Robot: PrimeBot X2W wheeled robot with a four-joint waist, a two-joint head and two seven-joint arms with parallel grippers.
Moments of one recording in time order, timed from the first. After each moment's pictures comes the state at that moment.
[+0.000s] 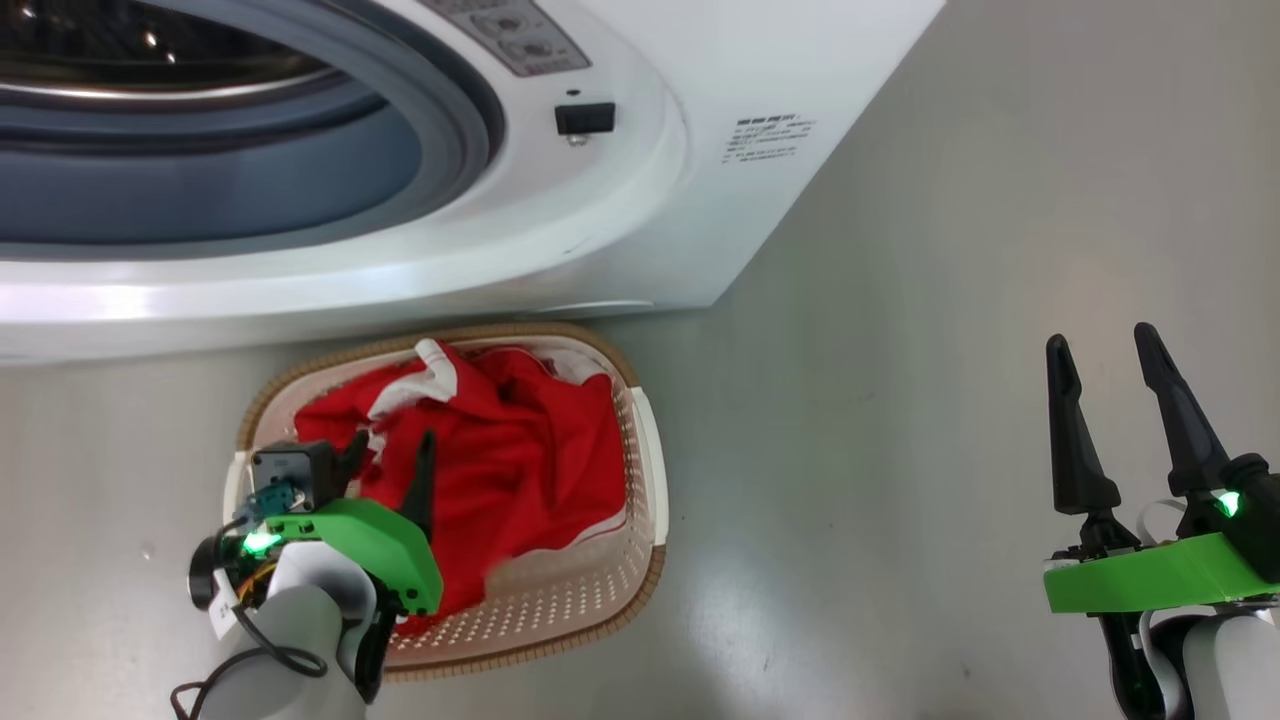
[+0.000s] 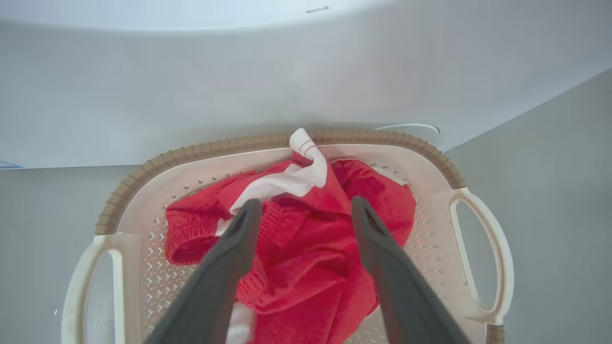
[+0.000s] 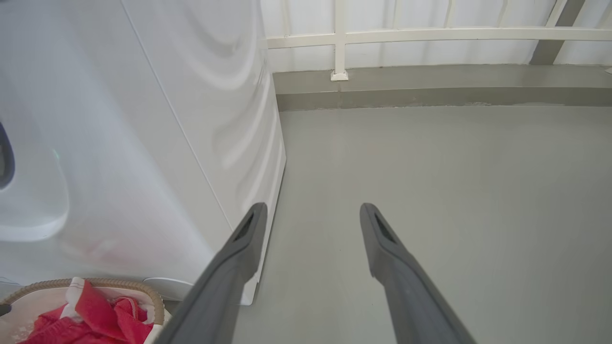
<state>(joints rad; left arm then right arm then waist) -0.65 0.02 -0.13 1.08 -0.29 -0.12 -0.26 -0.11 -0.06 -0.11 0.04 0.24 0.12 -0.26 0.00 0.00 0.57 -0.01</state>
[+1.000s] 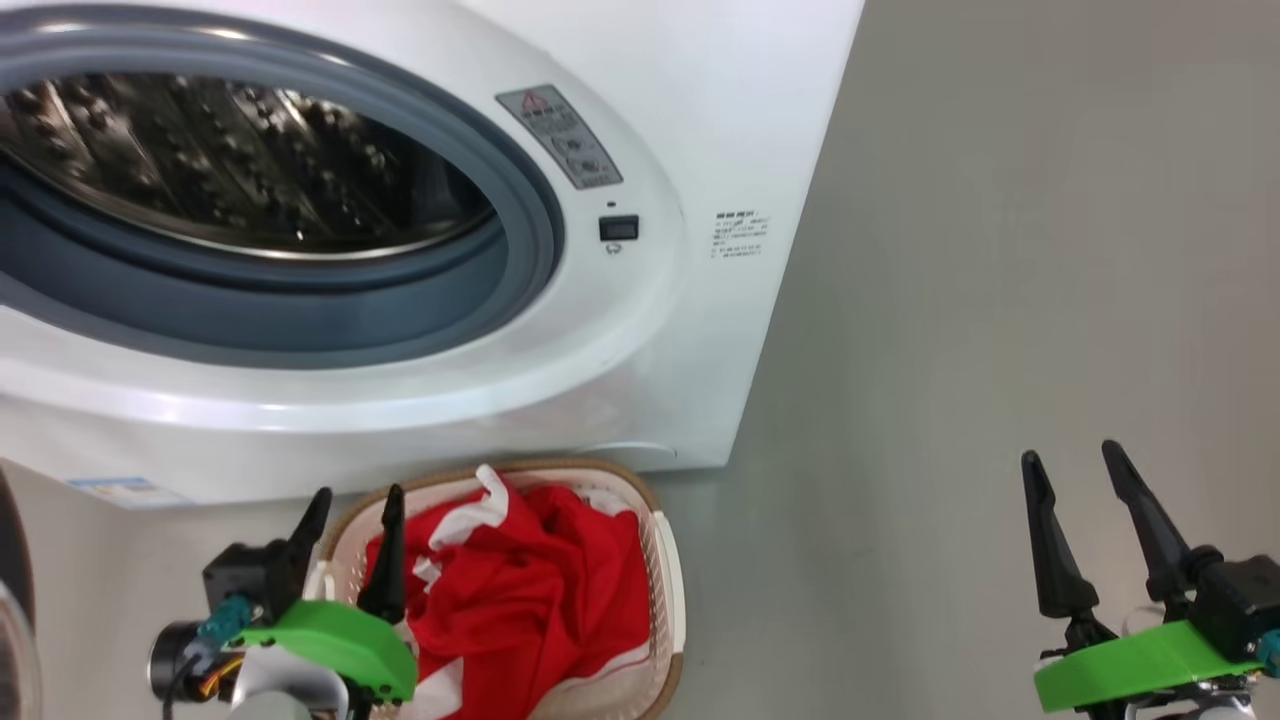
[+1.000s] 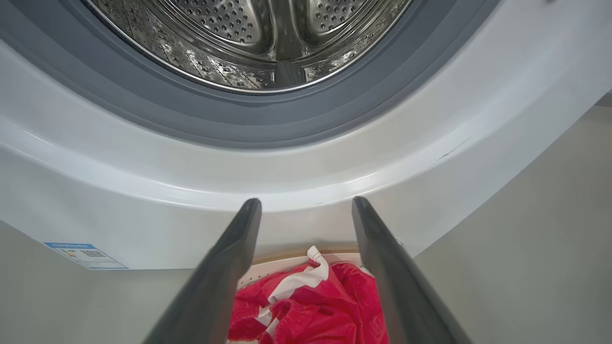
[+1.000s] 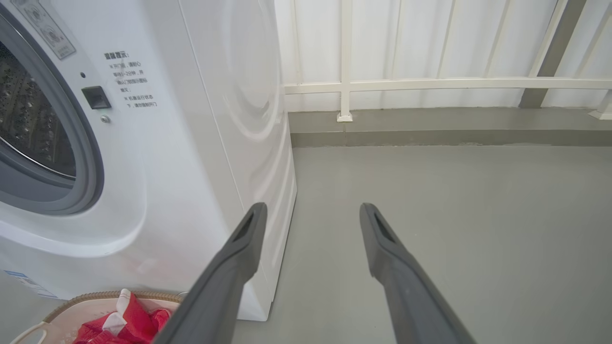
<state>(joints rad) -0.34 0.02 0.01 0.67 -0.19 -0.13 -0.26 0.02 -0.06 -0.09 0.10 0.24 0.12 -0.26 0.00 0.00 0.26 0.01</state>
